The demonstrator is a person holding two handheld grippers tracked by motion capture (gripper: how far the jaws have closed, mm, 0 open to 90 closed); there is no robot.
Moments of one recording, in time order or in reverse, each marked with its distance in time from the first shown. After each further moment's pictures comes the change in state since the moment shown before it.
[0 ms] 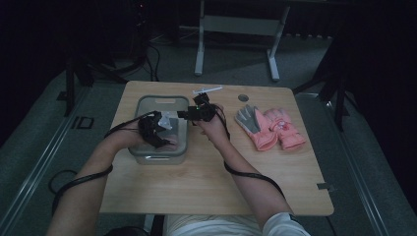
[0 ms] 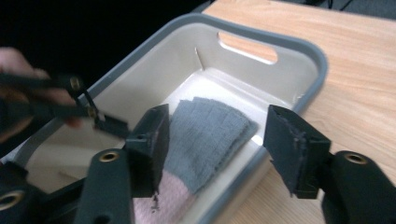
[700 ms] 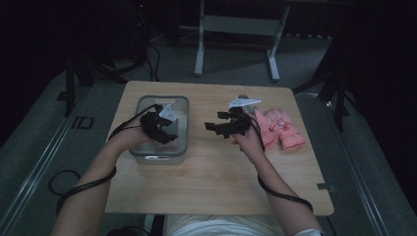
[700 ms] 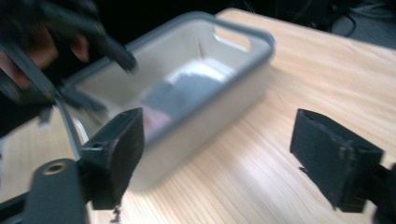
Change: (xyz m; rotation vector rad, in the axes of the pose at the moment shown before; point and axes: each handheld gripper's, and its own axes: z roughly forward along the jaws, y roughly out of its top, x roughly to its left) left arm -0.011 0.029 -0.029 -0.110 -0.021 -0.137; right arm -0.031 -0.052 -0.100 -0.082 0.045 -0.123
